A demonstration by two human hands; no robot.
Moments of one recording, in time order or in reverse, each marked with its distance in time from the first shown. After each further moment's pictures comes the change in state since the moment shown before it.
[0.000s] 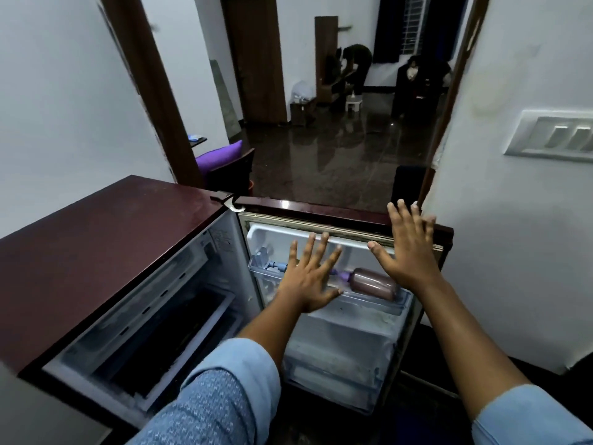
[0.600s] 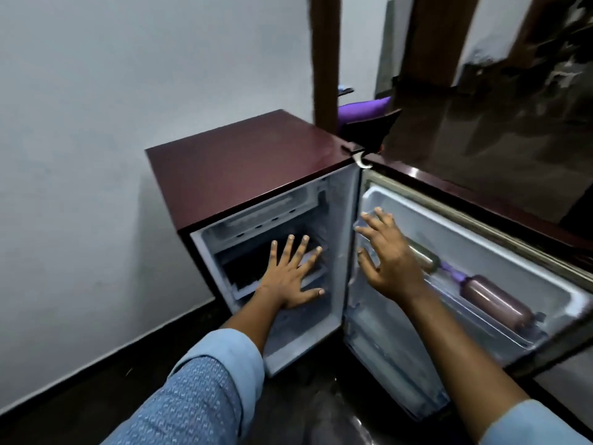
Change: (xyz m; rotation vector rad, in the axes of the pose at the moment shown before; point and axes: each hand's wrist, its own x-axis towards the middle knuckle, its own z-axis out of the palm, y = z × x) left_hand -0.222 -0.094 0.041 0.052 -0.229 -0.615; right_hand -0.022 -0.189 0.090 0.680 -0.025 -0.708
